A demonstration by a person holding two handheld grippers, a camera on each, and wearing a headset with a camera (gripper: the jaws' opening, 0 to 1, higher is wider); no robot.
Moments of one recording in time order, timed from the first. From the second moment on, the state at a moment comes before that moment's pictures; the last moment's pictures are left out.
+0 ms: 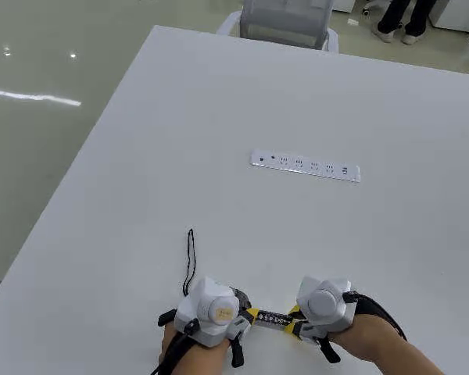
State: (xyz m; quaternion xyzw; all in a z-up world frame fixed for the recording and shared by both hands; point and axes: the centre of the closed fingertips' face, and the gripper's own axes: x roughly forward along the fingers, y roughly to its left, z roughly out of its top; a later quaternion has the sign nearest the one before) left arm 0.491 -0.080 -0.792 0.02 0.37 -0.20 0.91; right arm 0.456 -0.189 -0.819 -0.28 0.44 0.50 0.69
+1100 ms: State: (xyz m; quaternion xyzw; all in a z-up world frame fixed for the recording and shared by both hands) left arm 0.491 -0.081 -0.792 0.03 0.37 -0.20 0.91; right arm 0.457 -0.179 -0.820 -0.28 0.44 0.51 0.68
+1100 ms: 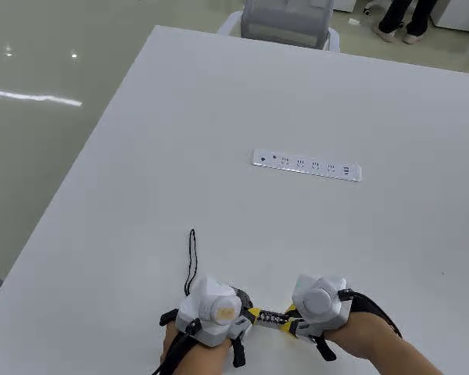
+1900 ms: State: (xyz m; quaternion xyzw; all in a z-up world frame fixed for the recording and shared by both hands) left arm 0.492 -0.081 -0.793 0.02 0.37 -0.20 0.91; right arm 0.458 -0.172 -0.819 -0.28 0.44 0.51 0.68
